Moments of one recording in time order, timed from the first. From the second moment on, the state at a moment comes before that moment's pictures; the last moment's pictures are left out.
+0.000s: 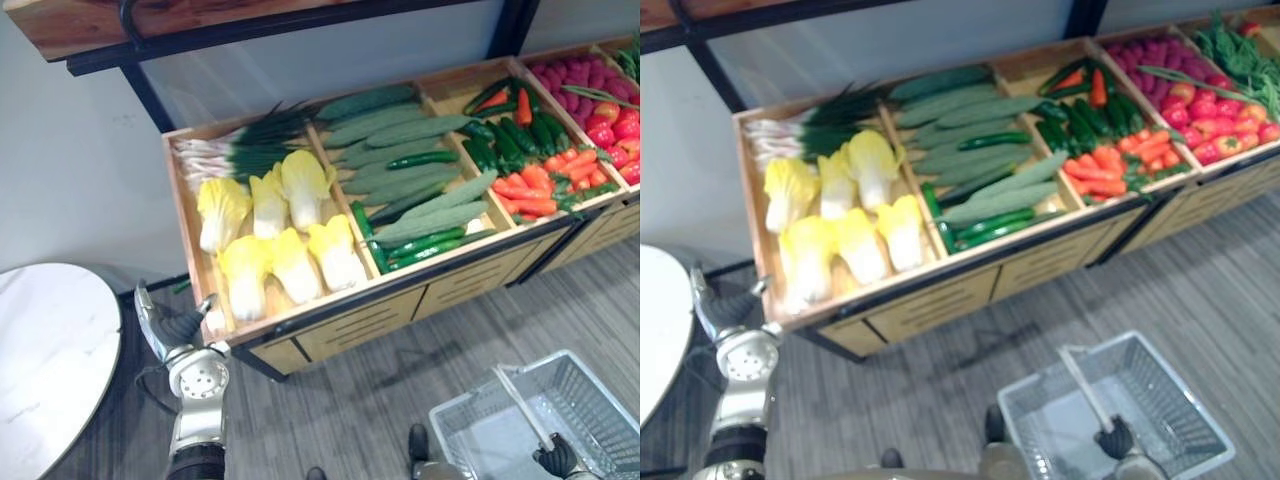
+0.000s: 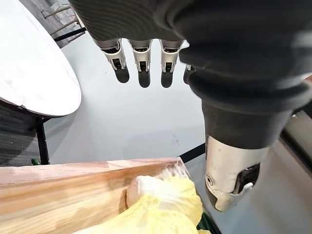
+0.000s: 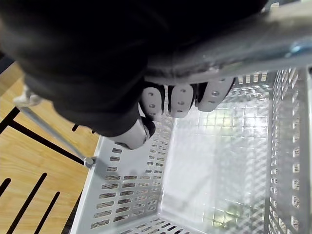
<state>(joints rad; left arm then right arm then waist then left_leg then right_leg) -0.10 0.18 0.32 0.34 0.22 -0.11 0.62 0.22 -0.38 -0.17 0.83 -0.52 -0.19 -0.08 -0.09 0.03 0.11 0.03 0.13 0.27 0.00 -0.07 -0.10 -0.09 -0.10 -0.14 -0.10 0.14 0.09</state>
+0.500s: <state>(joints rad) -0.13 0.20 0.30 0.51 0.36 -0.04 0.63 0.20 -0.38 -0.14 0.82 -0.55 -0.21 -0.12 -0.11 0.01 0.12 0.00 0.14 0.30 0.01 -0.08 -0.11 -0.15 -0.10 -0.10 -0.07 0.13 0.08</state>
